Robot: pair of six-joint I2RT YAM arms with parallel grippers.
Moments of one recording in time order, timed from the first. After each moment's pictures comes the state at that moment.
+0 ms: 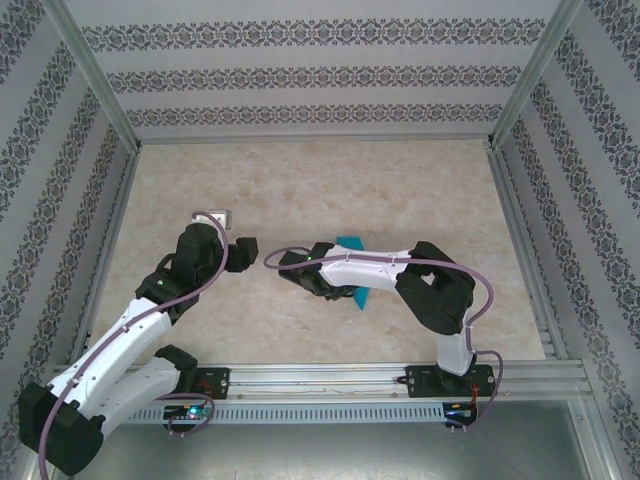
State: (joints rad) left arm -0.41 0.87 0.66 -0.38 -0.08 -0.38; right arm 1.02 1.93 1.30 -1.06 0.53 0.68
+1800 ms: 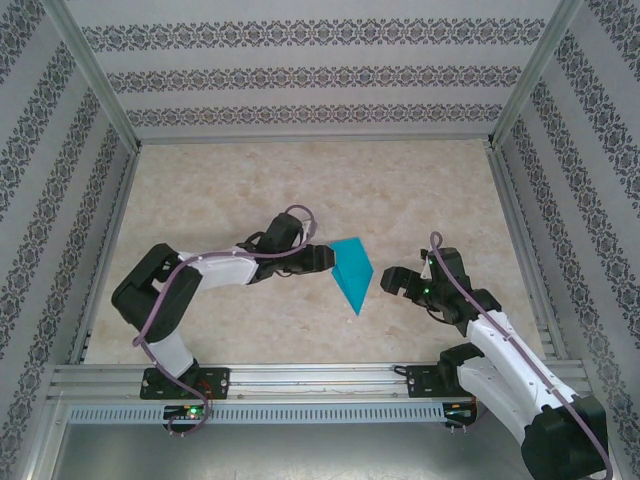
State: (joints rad) left arm -0.64 1.73 0.87 0.12 0.39 -0.77; right arm 0.27 0.78 0.40 -0.52 -0.23 0.63
